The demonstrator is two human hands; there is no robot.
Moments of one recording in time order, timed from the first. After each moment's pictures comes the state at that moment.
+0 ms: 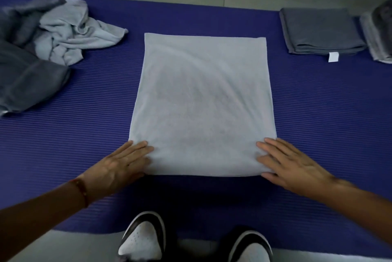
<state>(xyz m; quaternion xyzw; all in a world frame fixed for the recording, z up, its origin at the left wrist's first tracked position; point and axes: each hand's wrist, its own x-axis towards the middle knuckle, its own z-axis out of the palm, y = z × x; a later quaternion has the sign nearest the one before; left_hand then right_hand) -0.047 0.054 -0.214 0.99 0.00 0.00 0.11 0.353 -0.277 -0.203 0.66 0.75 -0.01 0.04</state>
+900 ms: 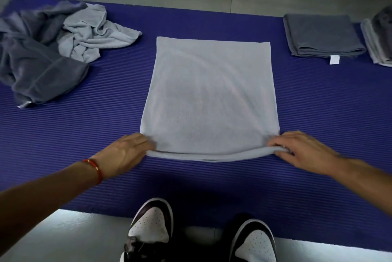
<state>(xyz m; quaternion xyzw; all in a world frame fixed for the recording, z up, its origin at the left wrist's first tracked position) -0.047 0.062 -0.199 0.98 0.05 -0.03 0.17 0.372 -0.258 -0.160 0.74 0.62 -0.27 -0.04</state>
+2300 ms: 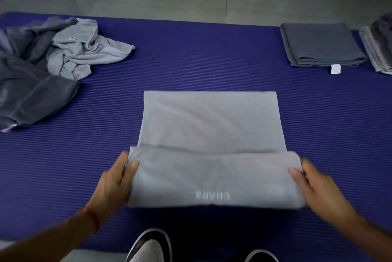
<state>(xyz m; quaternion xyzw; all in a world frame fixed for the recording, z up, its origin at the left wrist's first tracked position) -0.033 0.010 -0.169 0.76 0.50 0.06 0.40 0.318 -0.287 -0.158 0.89 0.31 -0.27 -0.21</state>
